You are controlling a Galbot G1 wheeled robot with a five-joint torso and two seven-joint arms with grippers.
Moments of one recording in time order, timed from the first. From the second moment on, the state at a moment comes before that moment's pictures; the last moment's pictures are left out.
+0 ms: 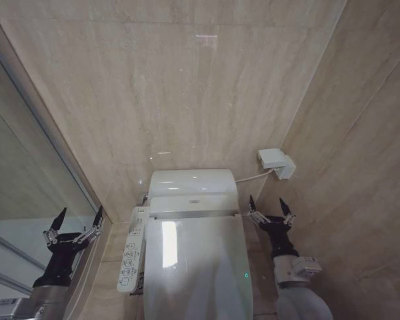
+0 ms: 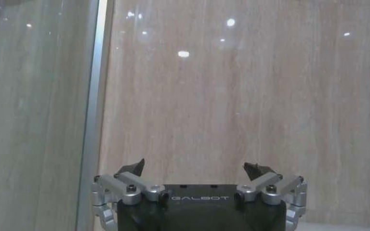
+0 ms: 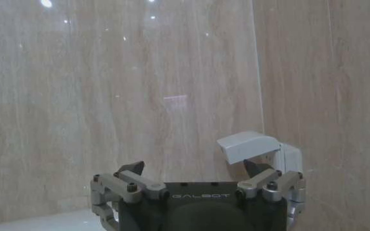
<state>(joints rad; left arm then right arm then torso) 1.71 -1.25 -0.81 -2.22 -0.48 -0.22 0.02 -1.52 1.47 0.53 2.19 0.19 0.05 0.14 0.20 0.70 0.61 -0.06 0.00</state>
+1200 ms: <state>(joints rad) 1.70 -1.25 -0.81 -2.22 -0.46 -0.22 0.01 -1.52 1.47 0.53 2.19 0.19 0.05 0.14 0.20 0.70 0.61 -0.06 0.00</state>
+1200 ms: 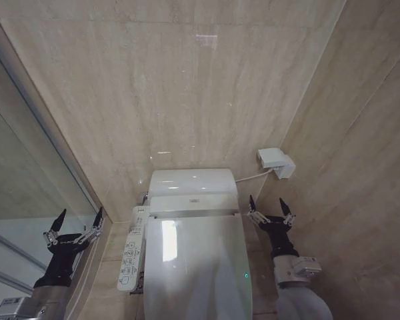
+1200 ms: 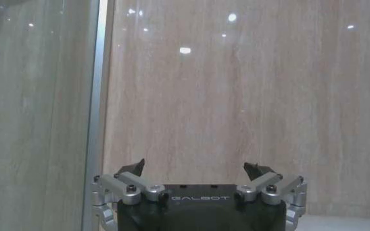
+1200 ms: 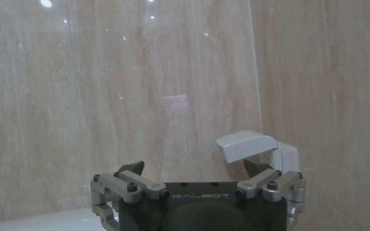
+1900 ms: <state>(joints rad) 1.70 -1.25 -0.81 -2.22 -0.46 -0.22 0.01 -1.52 1.47 0.53 2.19 0.19 0.05 0.14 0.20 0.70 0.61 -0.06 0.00</state>
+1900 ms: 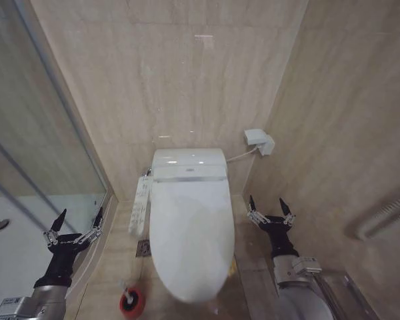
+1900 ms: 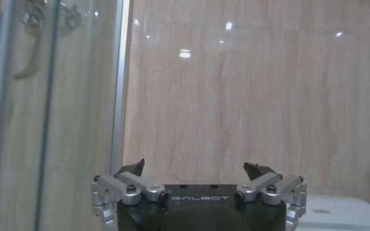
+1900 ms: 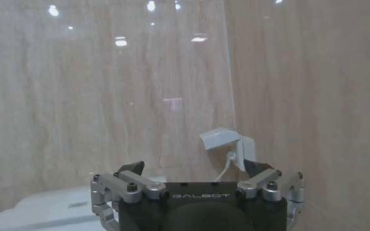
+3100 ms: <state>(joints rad) 1.71 -1.25 -0.81 -2.22 -0.46 -0.22 0.01 -1.52 1.47 0.53 2.19 0.19 0.05 0.14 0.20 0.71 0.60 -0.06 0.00</state>
